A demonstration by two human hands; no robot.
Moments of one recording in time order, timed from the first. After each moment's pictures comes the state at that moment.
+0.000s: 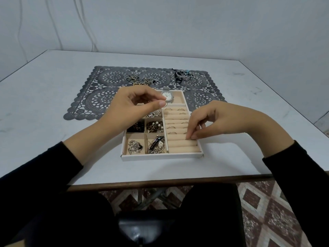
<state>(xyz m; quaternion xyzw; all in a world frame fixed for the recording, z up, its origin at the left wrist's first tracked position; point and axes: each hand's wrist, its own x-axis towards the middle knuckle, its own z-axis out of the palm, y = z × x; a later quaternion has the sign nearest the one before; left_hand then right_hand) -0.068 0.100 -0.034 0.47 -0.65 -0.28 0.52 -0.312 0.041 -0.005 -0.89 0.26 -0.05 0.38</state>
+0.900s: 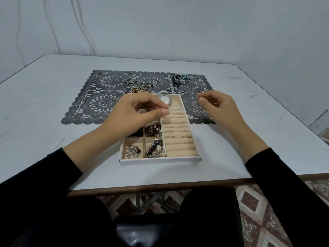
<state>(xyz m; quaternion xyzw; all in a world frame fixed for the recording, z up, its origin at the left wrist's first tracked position) -0.074 0.101 -0.034 0.46 -0.68 -0.27 0.50 -0.314 0.001 -0.054 -0.72 0.46 -0.43 0.29</state>
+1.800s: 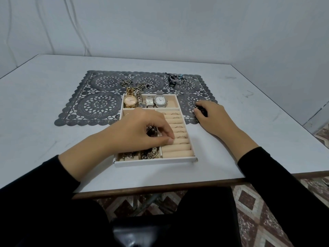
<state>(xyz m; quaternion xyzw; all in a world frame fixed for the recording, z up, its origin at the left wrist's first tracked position) -0.085 0.108 -0.036 0.40 -0.84 -0.18 0.30 -0.317 -0.018 -0.080 -0.80 0.54 -0.26 0.11</state>
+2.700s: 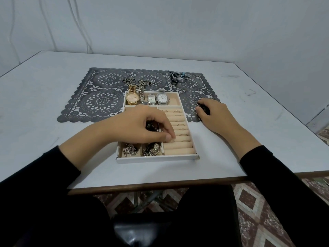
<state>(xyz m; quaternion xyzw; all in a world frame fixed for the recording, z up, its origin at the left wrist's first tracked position) -0.080 0.105 -0.023 0.44 -0.82 -0.29 0.22 -0.318 -0.018 -0.080 -0.80 0.54 -0.26 0.11</state>
